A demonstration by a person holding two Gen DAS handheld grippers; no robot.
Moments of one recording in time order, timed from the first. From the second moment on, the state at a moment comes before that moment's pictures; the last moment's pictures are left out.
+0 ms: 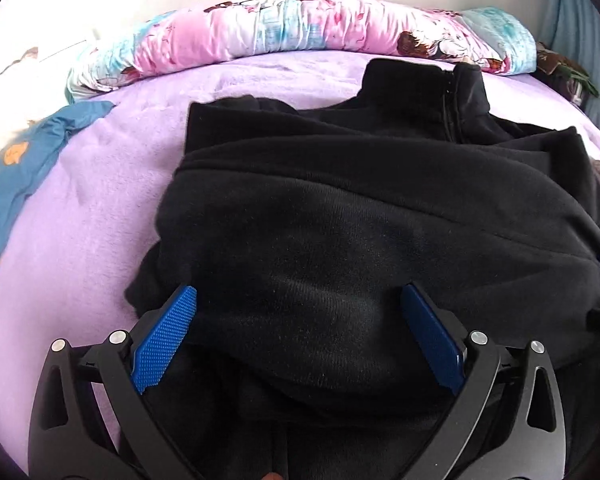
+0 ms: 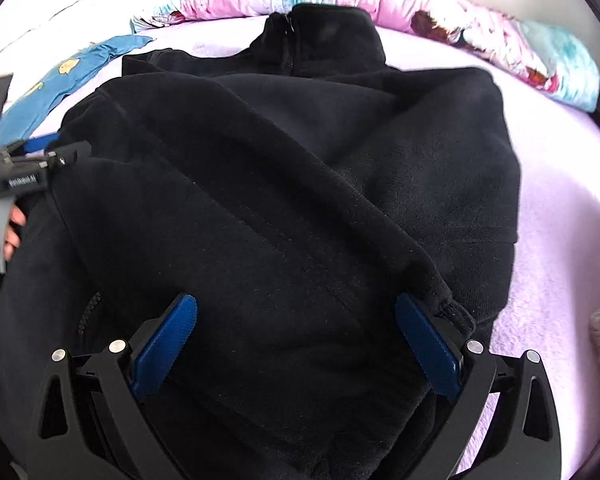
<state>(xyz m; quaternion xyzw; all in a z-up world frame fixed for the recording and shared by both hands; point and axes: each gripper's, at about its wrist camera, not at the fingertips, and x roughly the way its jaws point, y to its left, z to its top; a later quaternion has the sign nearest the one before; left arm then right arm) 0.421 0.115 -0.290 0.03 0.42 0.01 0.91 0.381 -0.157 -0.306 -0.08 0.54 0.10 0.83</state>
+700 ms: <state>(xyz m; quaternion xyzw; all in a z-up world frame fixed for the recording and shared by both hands) 0.124 0.210 -0.207 -0.04 0.38 0.00 0.93 0.123 -0.207 -0.188 0.03 0.53 0.03 0.84</state>
